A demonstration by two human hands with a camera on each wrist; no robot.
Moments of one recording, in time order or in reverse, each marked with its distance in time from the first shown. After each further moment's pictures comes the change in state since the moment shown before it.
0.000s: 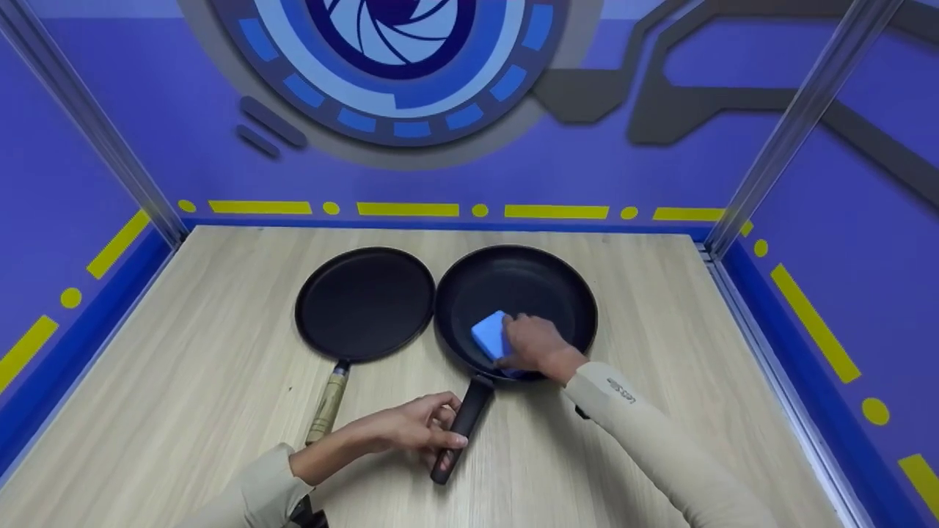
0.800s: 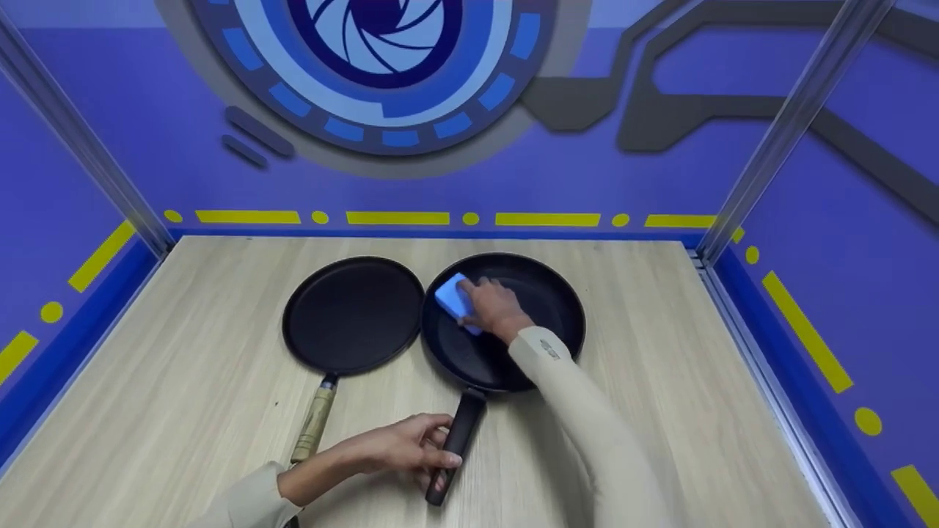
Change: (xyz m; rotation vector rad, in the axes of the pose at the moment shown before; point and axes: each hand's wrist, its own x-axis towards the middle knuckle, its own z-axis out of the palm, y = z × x) left_hand 0.005 0.001 0.005 -0.053 -0.055 -0.021; right_hand 0.091 0.009 -0.002 0.095 0.021 0.071
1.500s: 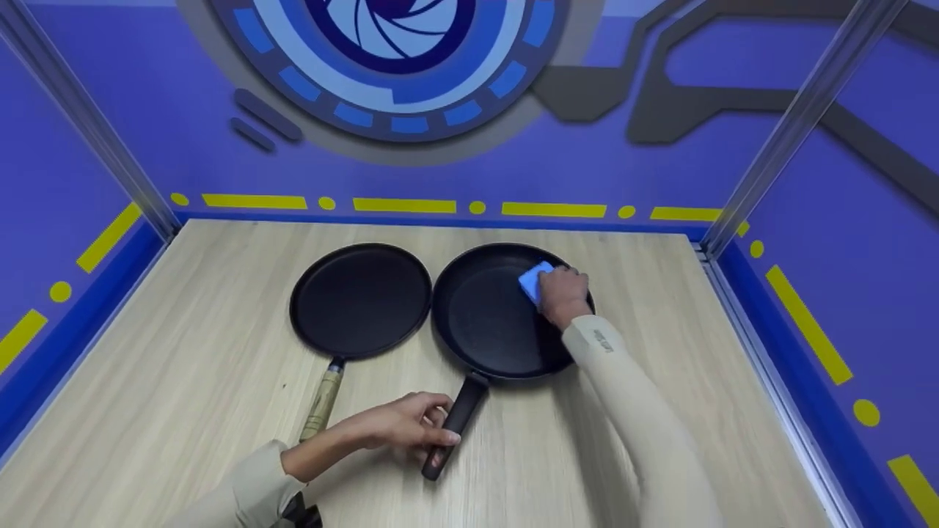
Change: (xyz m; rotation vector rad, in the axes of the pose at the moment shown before) left_hand -0.010 0.009 -0.010 0.290 0.122 -0.001; right_hand -0.043 0.061 -0.029 -0.210 -0.069 0.232
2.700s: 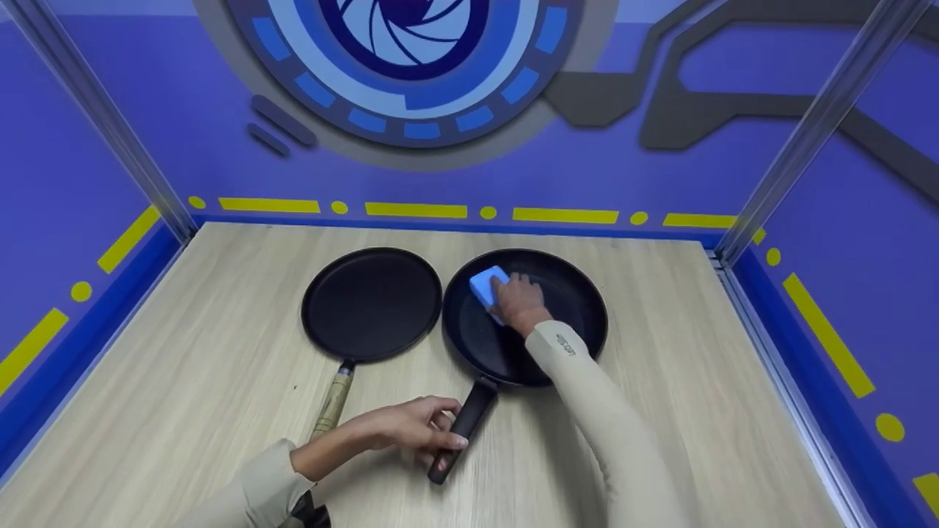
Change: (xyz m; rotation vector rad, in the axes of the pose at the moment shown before) left_hand 0.002 -0.003 0.002 -0.146 -0.031 -0.045; right_hand 0.022 -0.071 0.012 0.076 0.038 -0.157
